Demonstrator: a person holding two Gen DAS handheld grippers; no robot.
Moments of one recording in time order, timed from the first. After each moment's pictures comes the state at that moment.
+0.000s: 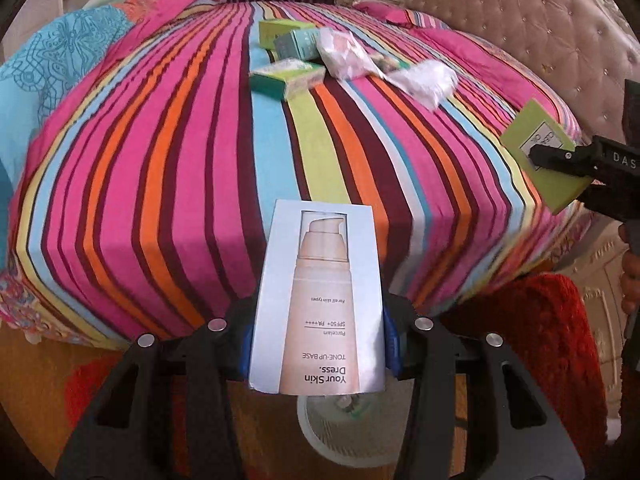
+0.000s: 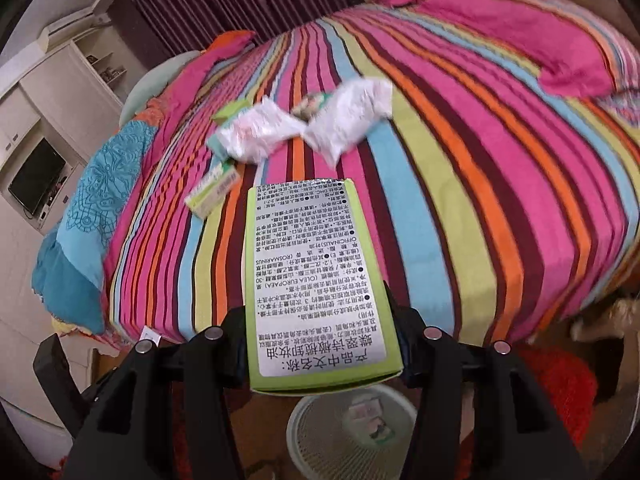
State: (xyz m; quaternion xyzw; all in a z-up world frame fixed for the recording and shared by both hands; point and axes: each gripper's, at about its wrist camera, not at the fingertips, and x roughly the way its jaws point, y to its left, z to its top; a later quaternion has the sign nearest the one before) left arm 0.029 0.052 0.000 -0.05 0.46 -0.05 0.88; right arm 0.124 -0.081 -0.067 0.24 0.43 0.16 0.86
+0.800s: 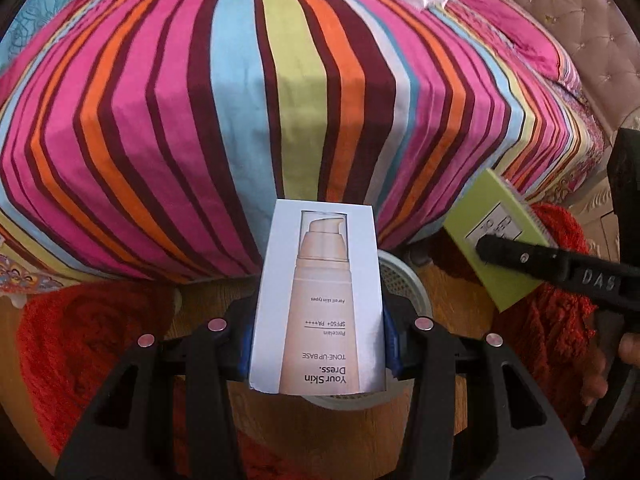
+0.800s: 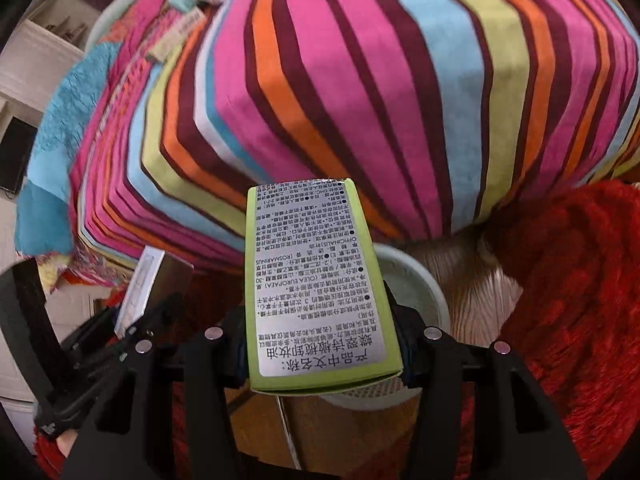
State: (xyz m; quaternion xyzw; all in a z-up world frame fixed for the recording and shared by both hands) left arm 0.007 0.027 -0.059 -0.05 0.57 -0.07 0.82; right arm 0.067 -0.029 -0.158 0.23 0.58 0.15 0.77
